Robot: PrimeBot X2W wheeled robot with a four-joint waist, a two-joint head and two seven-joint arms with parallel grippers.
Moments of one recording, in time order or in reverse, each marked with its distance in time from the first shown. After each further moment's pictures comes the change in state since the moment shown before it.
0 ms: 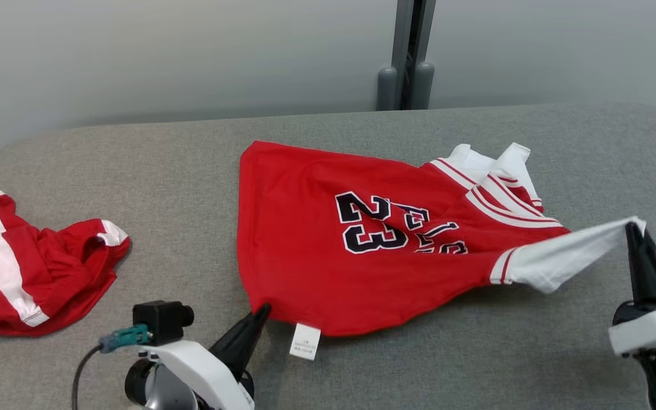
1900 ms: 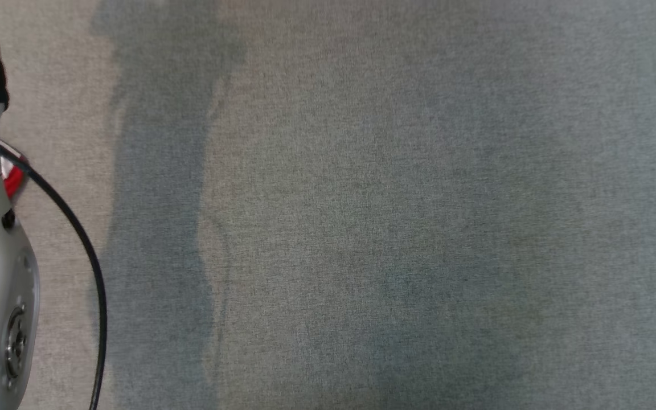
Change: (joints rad) left arm -1.428 0.011 0.216 0.456 -0.077 0.072 -0.182; right arm -1.605 -0.096 0.240 0.560 -0.236 0.000 -0.139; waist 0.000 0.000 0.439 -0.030
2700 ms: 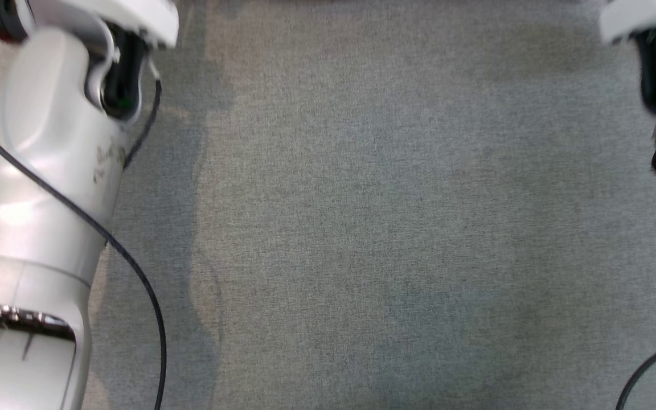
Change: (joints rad) left arm 0.232 -0.026 -0.264 0.404 0.058 -0.097 -0.290; right arm 0.561 0.073 0.033 -0.040 0.100 0.000 -0.011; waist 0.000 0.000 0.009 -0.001
